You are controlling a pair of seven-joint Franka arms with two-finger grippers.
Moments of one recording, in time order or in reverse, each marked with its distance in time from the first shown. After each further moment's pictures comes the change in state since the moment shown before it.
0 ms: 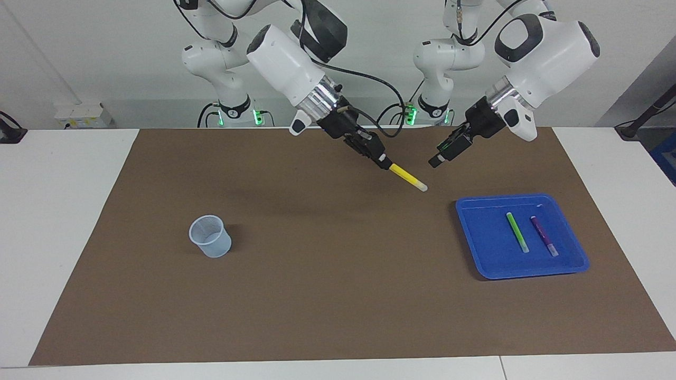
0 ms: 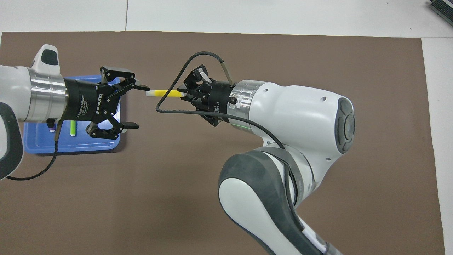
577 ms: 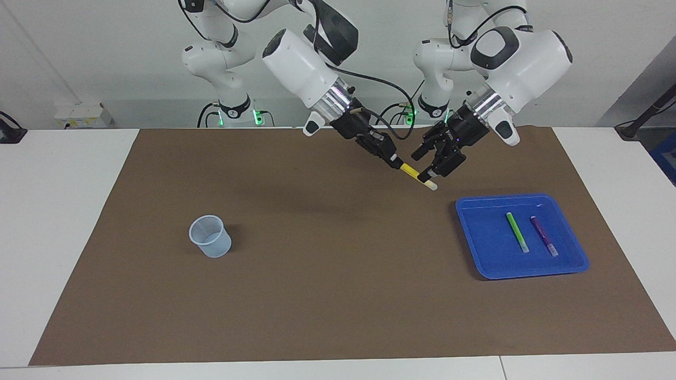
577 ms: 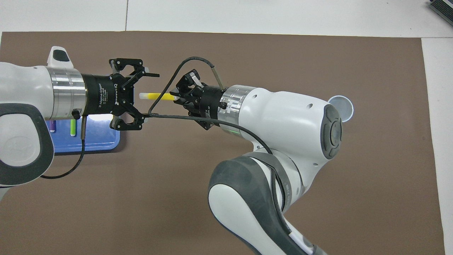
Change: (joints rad) left arm -0.067 0.021 0.003 -0.019 -0.030 0.175 -0.259; right arm 0.026 0.012 -0.001 0.000 0.000 0.027 0.027
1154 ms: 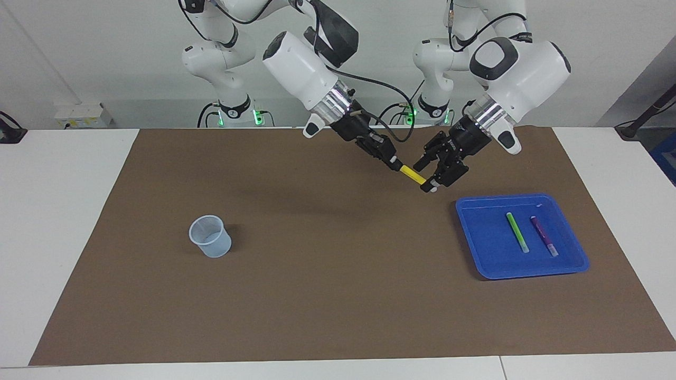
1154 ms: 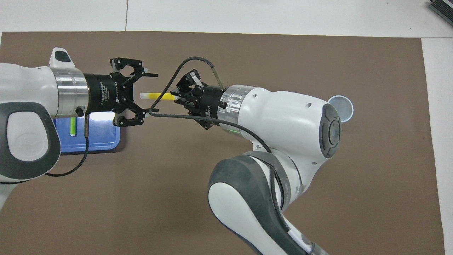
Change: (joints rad) left arm -0.002 0.018 0.003 -0.025 0.000 0.049 0.000; right arm 0.000 0.004 0.000 0.000 0.000 0.001 0.000
